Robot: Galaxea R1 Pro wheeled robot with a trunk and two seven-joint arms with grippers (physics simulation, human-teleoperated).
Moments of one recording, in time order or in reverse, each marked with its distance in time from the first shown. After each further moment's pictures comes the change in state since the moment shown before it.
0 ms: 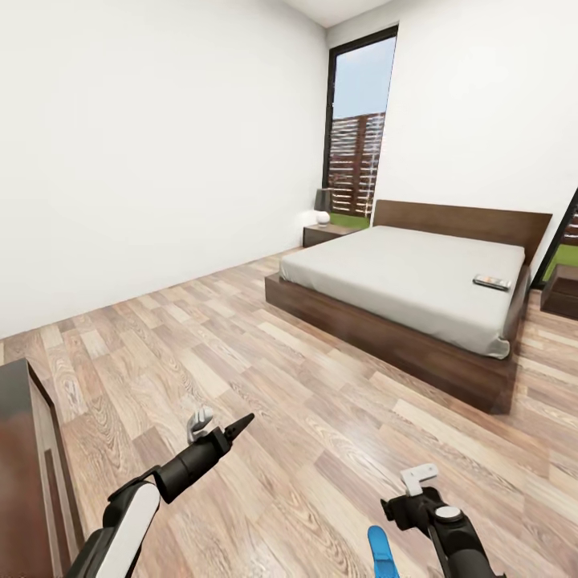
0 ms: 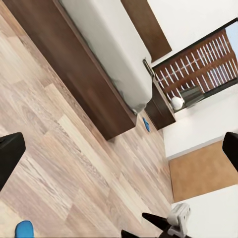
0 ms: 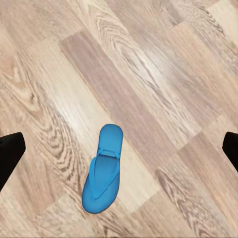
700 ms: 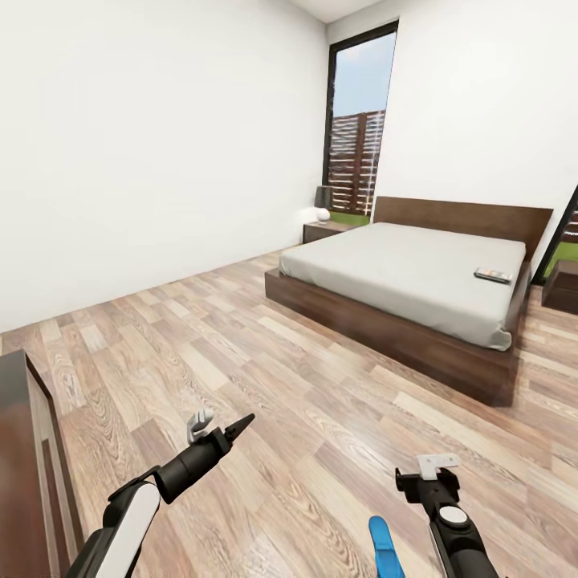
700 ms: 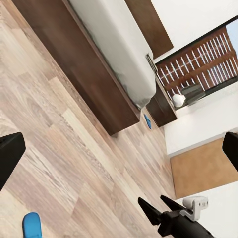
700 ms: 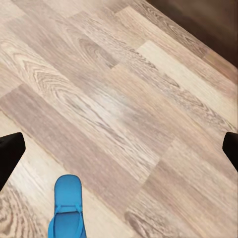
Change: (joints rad) left arm 0.000 0.001 -0.001 0.002 0.003 0.006 -0.003; right arm 0.000 0.000 -0.003 0.004 -0.167 -0.191 -0.321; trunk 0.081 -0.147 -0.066
